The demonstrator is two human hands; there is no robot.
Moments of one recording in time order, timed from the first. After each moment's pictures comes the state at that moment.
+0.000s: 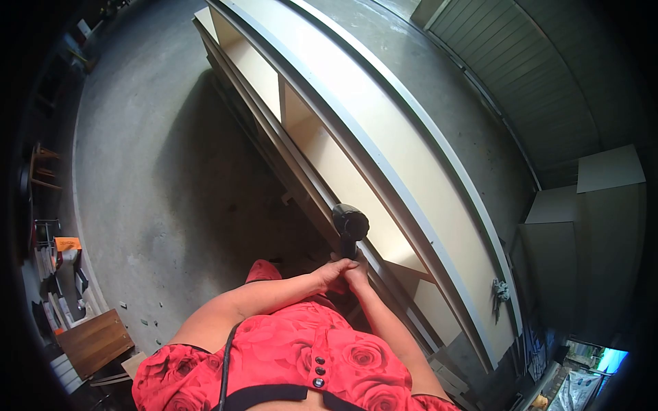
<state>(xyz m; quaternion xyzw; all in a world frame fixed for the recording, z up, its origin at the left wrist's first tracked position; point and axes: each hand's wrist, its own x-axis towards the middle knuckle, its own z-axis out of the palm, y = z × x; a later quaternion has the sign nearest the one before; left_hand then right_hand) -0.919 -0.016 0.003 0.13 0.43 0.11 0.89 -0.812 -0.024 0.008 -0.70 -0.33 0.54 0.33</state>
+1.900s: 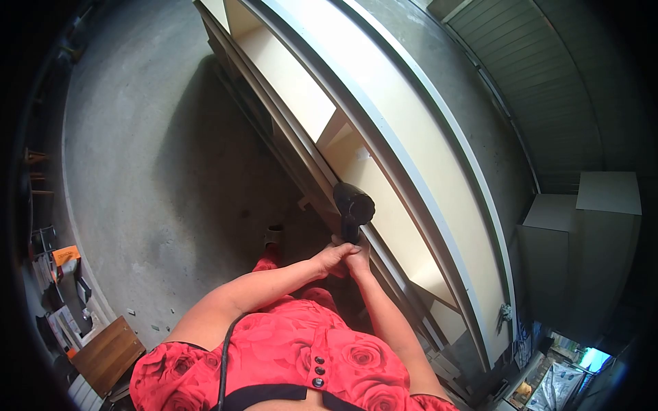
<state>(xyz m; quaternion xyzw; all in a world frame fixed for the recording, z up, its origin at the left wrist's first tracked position) -1.066 0.141 0.019 0.14 0.44 0.13 0.88 -0.959 0.131 0.021 -0.71 -0.34 0.51 0.34</state>
